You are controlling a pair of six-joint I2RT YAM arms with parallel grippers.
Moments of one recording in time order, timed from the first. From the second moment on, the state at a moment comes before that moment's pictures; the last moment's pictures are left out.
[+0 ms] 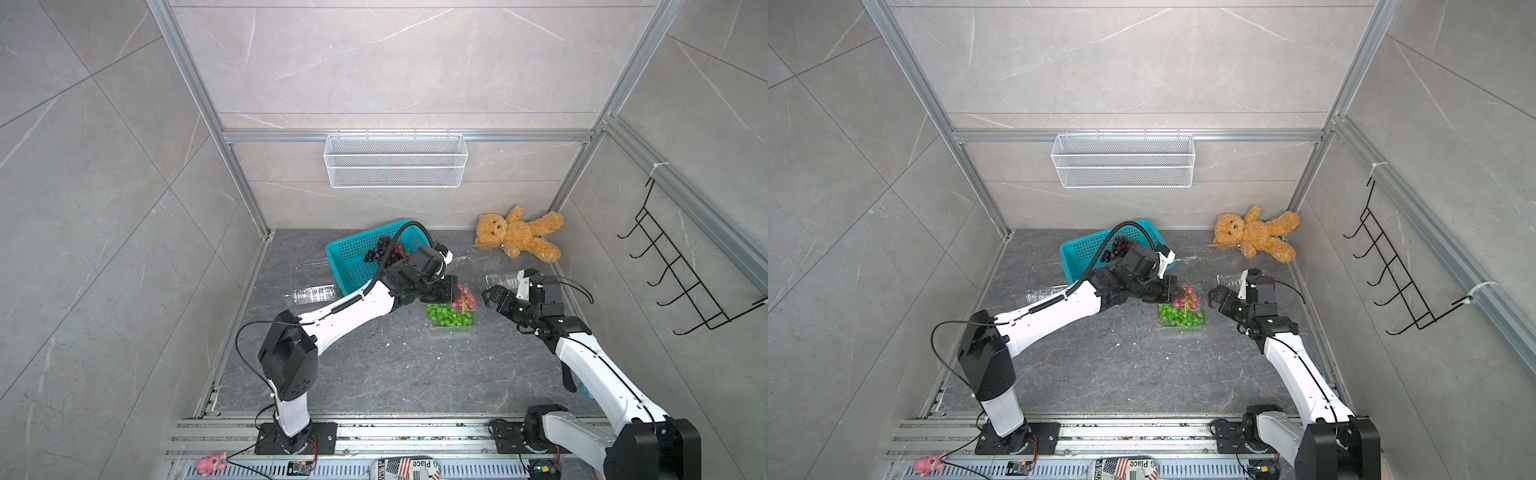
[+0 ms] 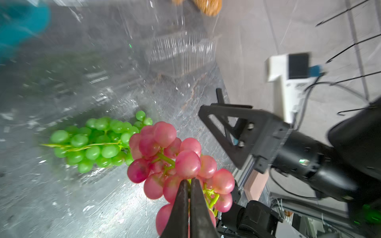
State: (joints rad) left arm -0.90 1.84 1.59 -0.42 0.33 -0.69; right arm 0.04 1.08 0.72 -0.36 -0.21 0.53
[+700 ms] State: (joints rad) left arm -0.90 2.12 1.84 -0.46 0.43 -0.56; right arm -0.06 1.07 0.66 -0.33 -0.28 0.53
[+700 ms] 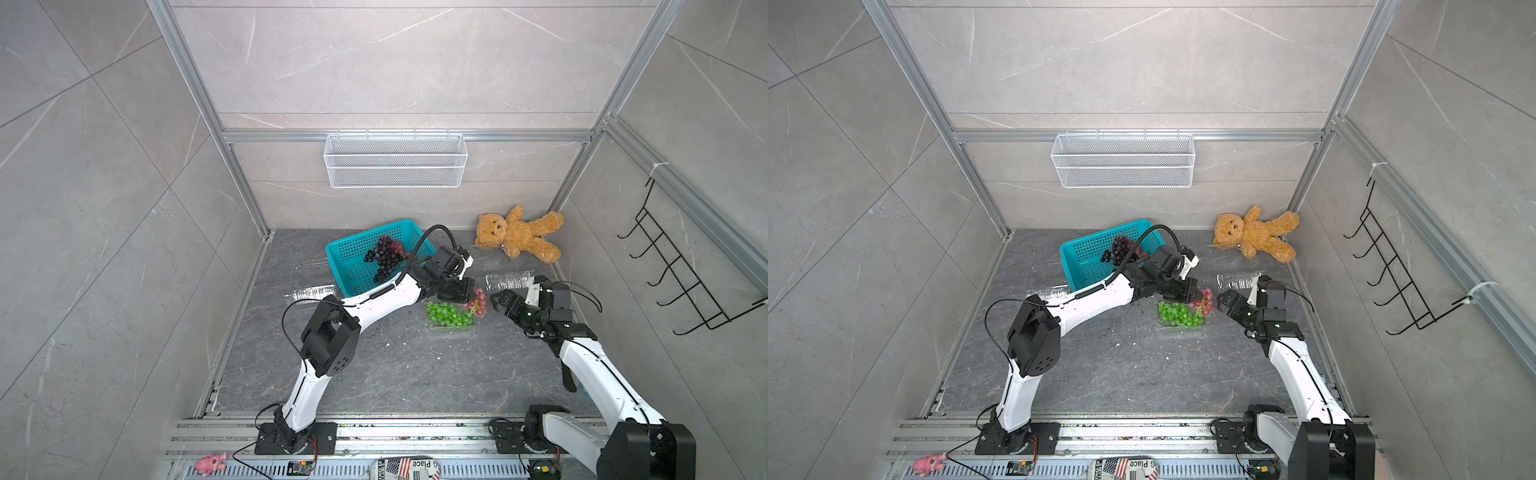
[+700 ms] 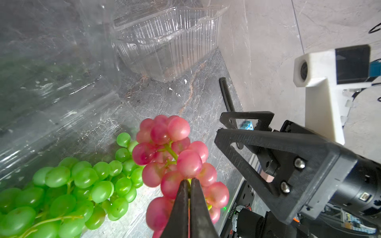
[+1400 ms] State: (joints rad) left arm -0.85 2.20 1.87 -0.64 0.35 -0.33; right arm -0.06 1.11 0.65 -0.30 -0.32 0.55
